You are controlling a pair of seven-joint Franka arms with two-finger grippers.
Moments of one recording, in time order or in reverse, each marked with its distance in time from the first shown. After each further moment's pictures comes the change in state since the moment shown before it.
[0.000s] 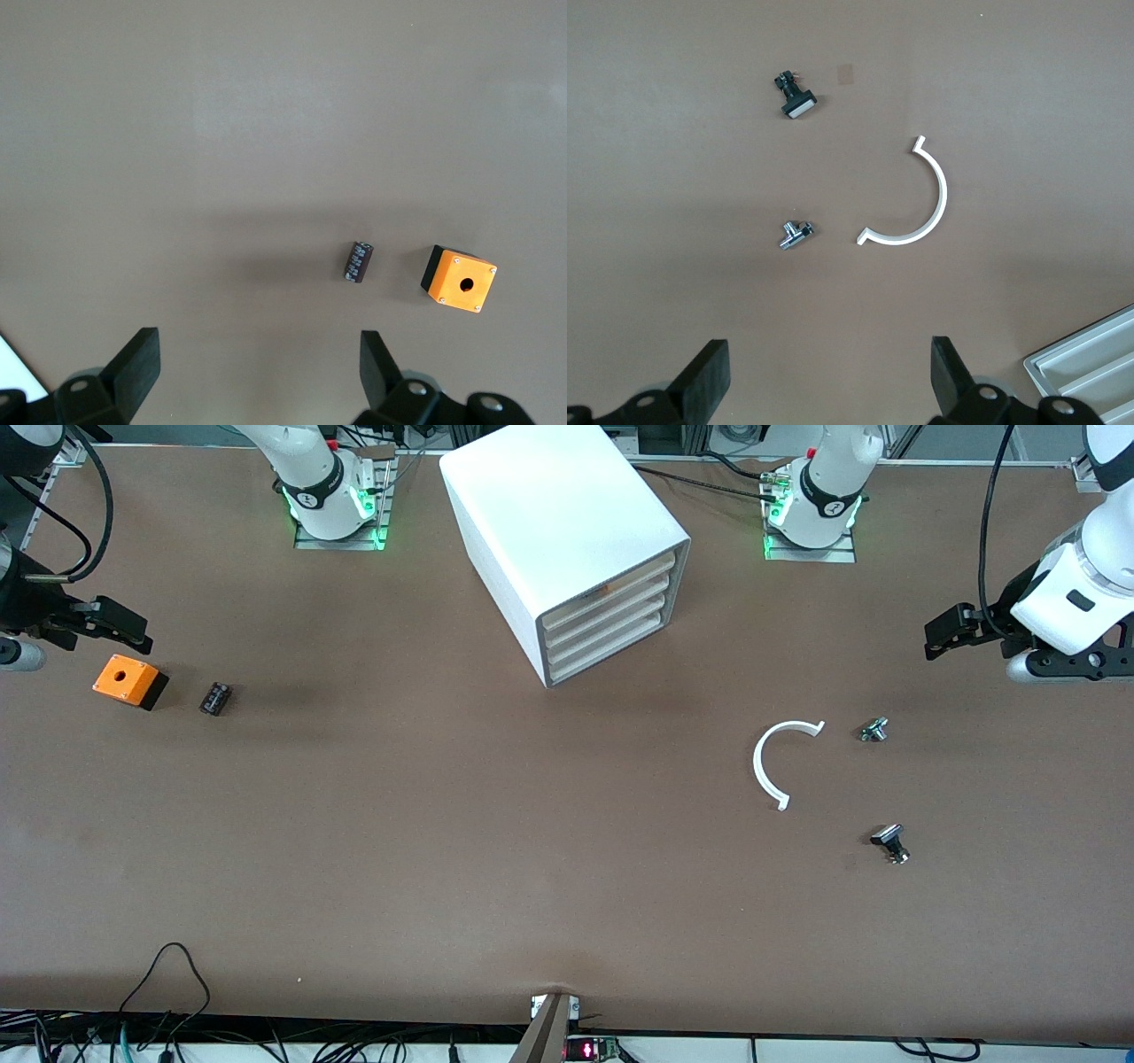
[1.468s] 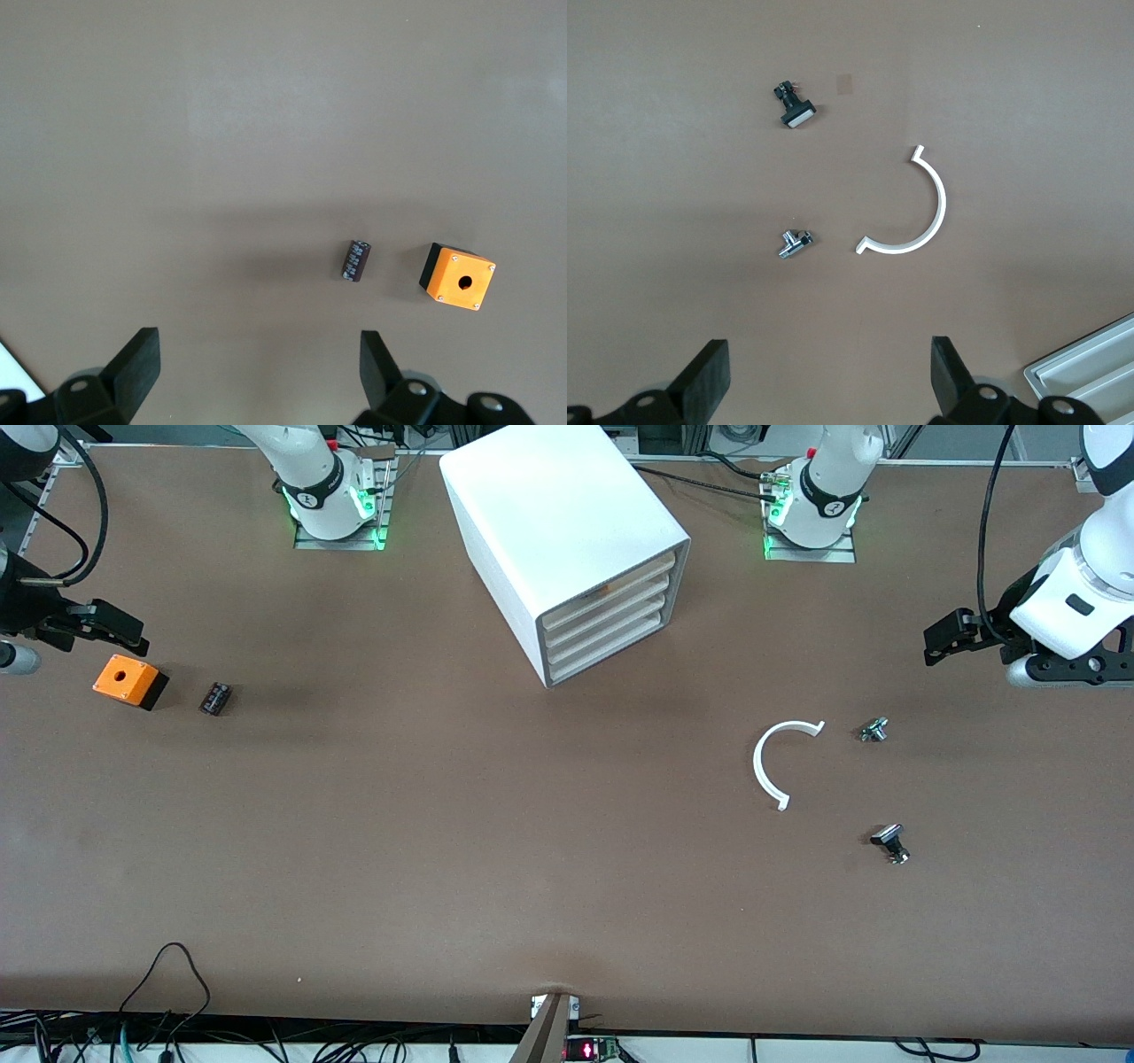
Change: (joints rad) left arm 0.000 0.007 0.000 0.000 0.000 0.023 0.000; right arm -0.001 0.012 -0.007 0.000 0.000 0.002 0.002
